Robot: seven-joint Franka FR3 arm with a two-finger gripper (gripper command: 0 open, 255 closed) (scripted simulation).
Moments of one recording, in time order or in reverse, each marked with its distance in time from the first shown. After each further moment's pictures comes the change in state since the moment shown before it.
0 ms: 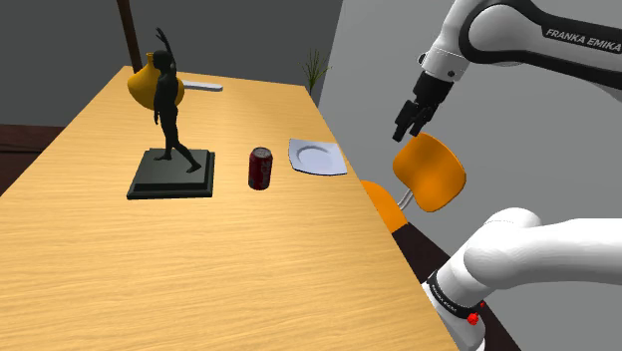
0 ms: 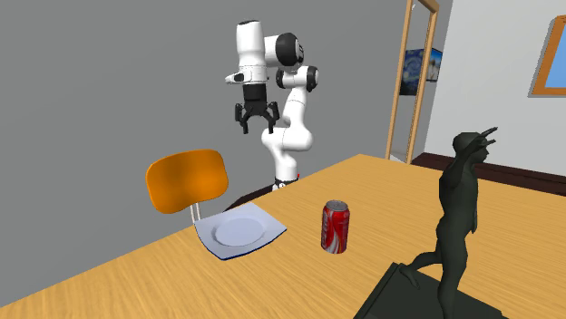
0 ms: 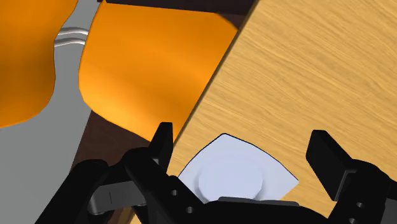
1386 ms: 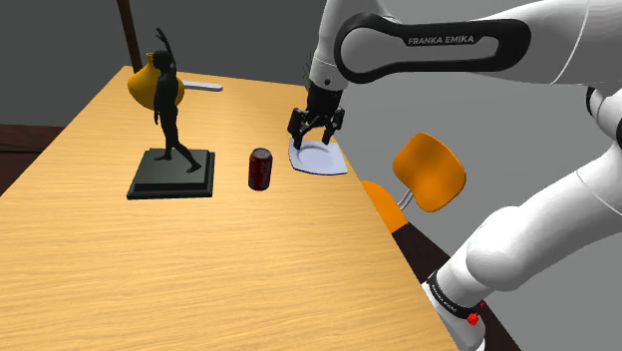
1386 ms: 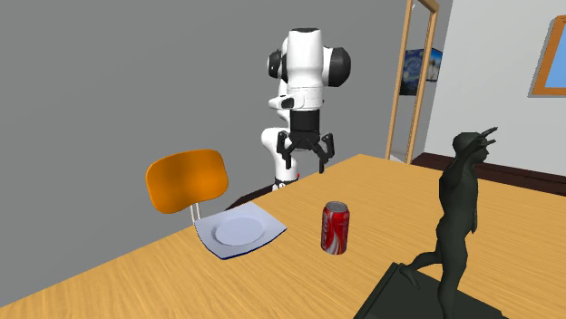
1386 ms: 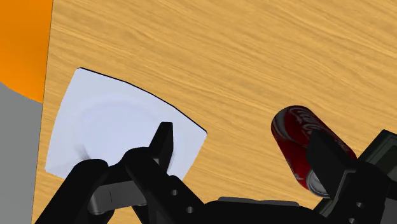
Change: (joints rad) arm 0.061 0.548 0.350 0.298 0.048 0.265 0.487
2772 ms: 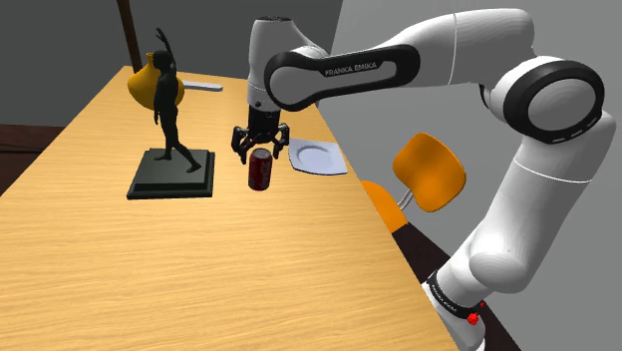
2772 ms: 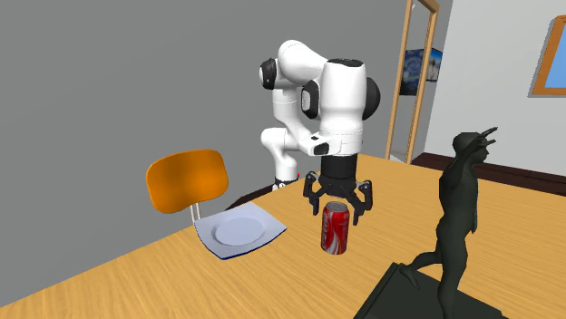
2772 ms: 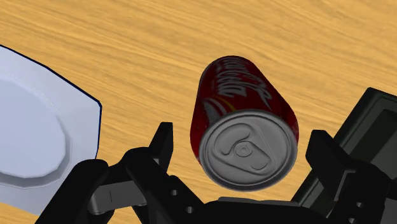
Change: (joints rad) arm 0.077 0.444 0.083 0.305 -0.188 0.099 0.287
